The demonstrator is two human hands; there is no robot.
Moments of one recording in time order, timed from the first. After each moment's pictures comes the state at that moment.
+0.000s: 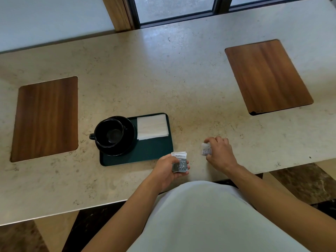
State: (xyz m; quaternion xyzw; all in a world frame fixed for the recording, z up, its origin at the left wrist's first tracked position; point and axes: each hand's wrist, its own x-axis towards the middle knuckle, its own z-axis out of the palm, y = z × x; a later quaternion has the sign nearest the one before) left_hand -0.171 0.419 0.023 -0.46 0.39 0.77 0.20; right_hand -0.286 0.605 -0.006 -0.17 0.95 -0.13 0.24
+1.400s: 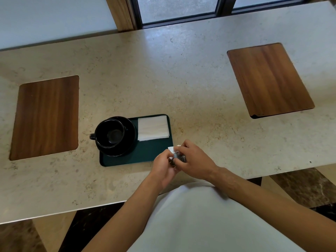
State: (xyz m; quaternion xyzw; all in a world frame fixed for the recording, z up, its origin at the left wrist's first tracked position) left_hand -0.180 0.413 0.026 -0.47 0.26 0.84 0.10; right_hand -0.252 0.537 0.039 -0.31 0.86 -0.28 0.29
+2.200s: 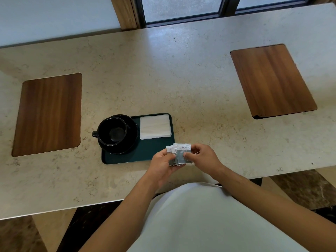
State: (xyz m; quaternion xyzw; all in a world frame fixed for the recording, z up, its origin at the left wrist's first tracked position) left_hand -0.169 0.399 0.021 -0.42 0.39 0.81 0.12; right_hand -0.259 0.552 0.022 -0.05 0.82 -0.43 0.37
